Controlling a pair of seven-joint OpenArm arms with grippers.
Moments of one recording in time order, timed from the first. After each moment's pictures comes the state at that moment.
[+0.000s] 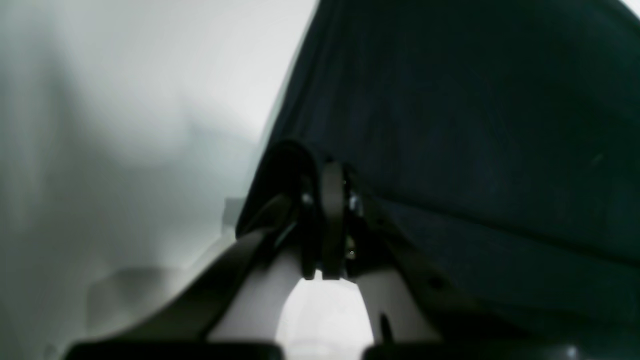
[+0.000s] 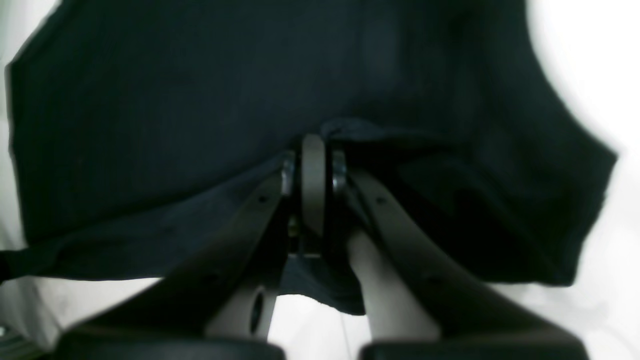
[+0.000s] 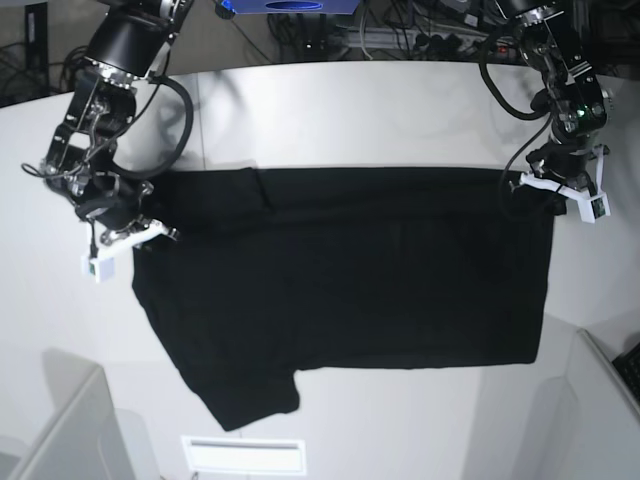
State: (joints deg) left arm 14.5 -9.1 -32.6 100.7 -21.7 -7.8 43.1; right arm 1.9 2.1 24.3 96.8 28.4 8.4 -68.1
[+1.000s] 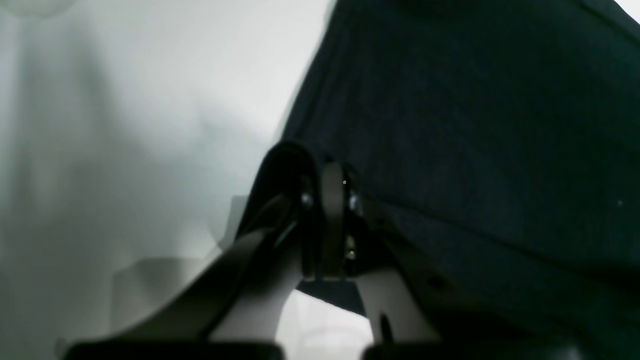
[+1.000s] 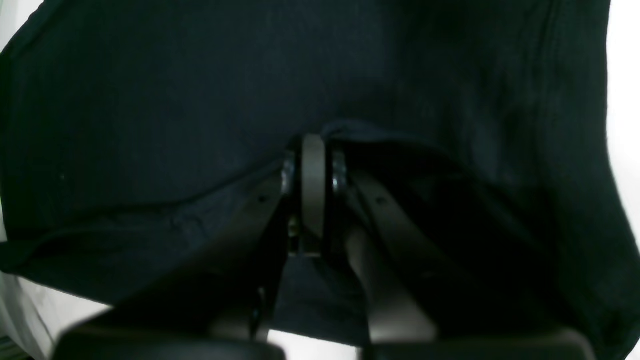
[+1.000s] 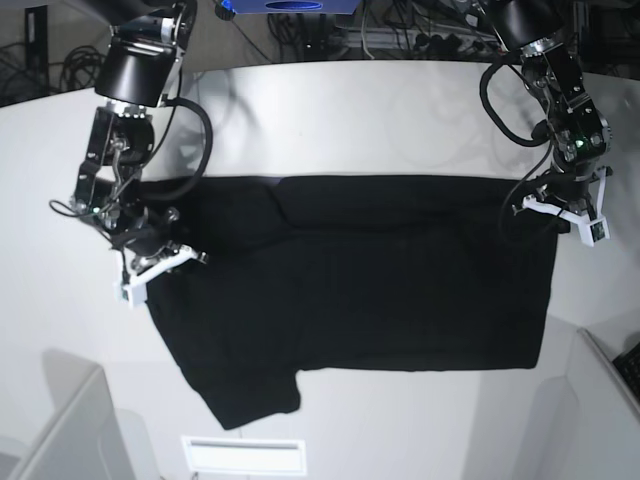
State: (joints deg) left arm 7.1 -9.0 -32.7 94.3 -14.7 -7.6 43.1; right arm 8.2 2.3 17.0 84.1 26.3 8.4 -59.6
